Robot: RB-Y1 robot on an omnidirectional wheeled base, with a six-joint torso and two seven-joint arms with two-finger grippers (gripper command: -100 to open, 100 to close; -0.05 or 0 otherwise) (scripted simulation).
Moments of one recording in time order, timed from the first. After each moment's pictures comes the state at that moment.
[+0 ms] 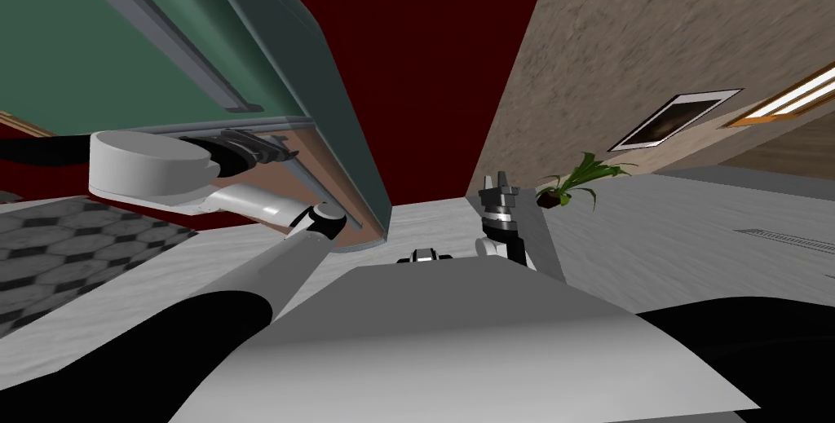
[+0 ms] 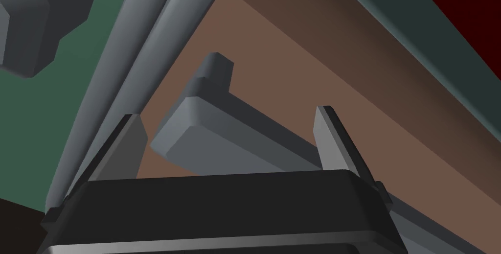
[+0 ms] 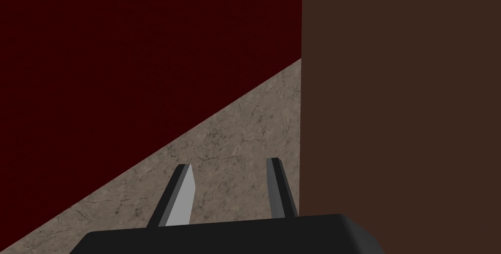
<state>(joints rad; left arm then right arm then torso) -0.98 0.47 1.09 -1.78 0.33 1.36 0.06 0.47 0.03 -0.01 -2.24 -0.06 -0.50 -0.17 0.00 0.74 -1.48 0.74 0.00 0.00</state>
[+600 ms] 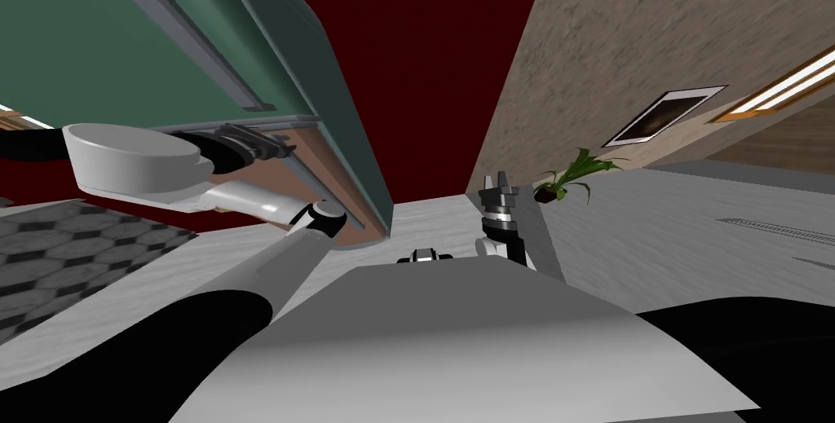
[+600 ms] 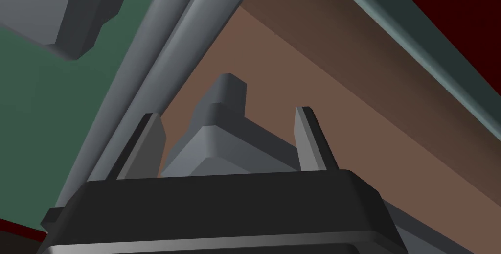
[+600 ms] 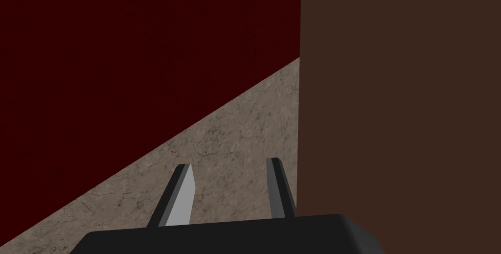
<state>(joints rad) -1.01 0.47 1.09 -1.79 0.37 1.41 0.05 0.47 0.03 -0.01 -2.24 -0.06 -0.50 -0.17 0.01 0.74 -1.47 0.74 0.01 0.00</state>
